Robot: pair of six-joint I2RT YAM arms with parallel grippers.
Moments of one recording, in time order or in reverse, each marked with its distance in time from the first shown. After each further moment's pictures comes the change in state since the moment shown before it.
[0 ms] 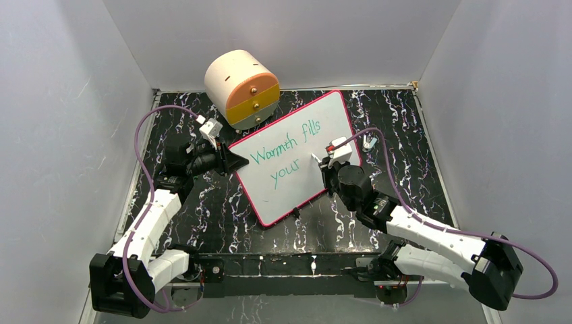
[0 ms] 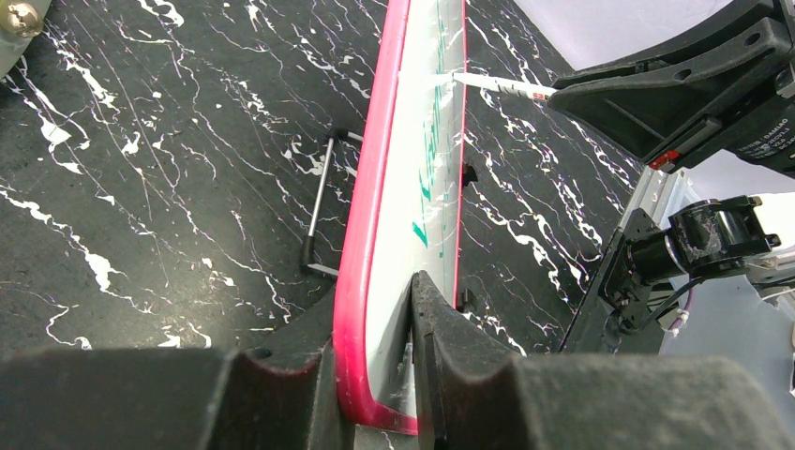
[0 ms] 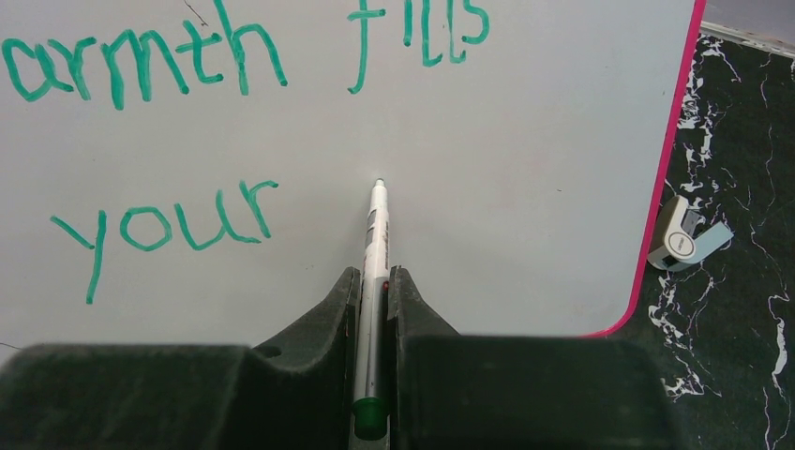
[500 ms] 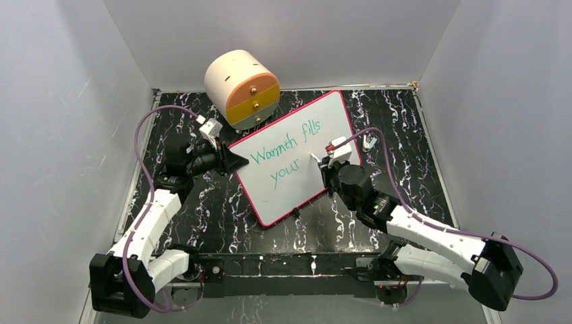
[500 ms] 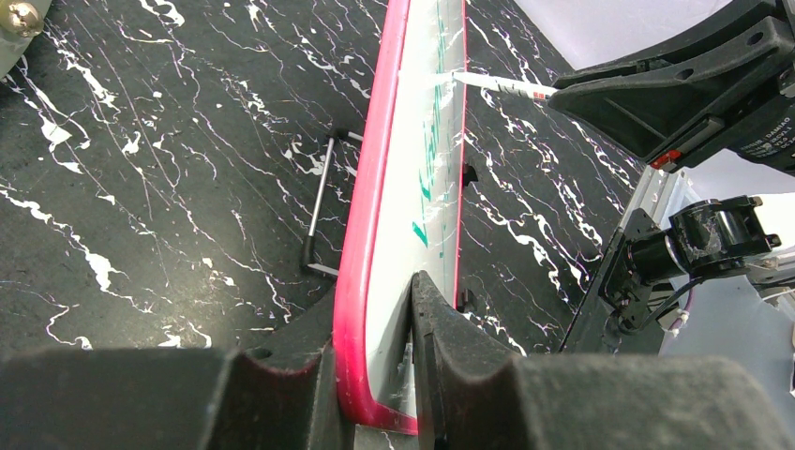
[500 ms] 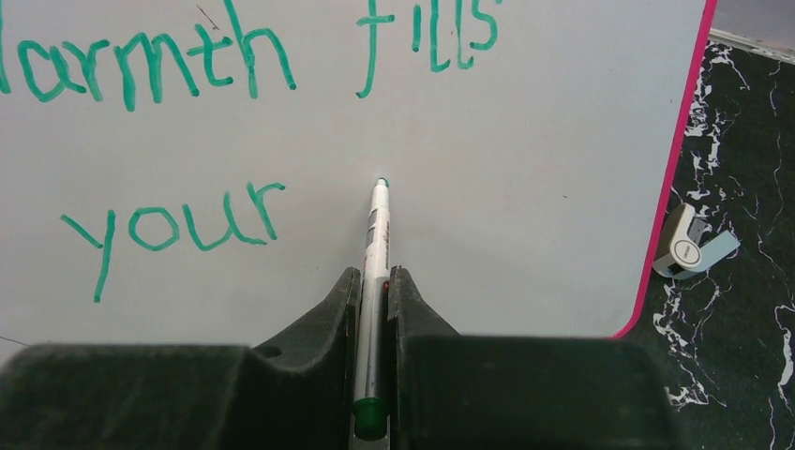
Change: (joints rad) left arm 0.000 0.000 0.000 0.000 0.000 0.000; right arm -0.004 0.000 0.000 0.006 -0.027 -0.007
